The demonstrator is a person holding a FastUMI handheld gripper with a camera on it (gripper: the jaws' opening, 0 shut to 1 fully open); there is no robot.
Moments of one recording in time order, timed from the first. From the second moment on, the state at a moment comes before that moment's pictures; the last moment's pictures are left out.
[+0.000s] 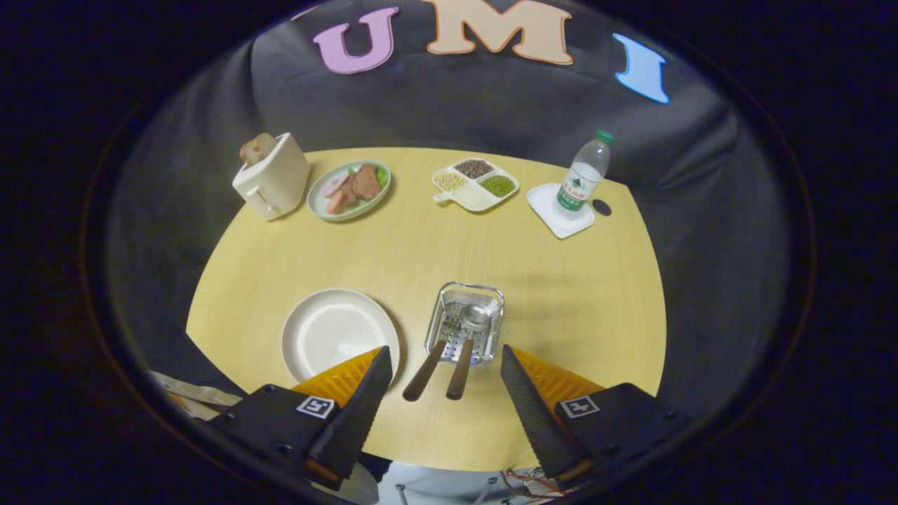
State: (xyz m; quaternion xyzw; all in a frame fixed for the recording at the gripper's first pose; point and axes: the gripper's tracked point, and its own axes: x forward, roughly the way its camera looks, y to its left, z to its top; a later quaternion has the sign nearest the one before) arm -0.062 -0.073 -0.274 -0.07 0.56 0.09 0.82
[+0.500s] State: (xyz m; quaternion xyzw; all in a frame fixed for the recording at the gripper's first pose) arm -0.074 -0.046 -0.237 -0.01 0.37 0.07 0.92
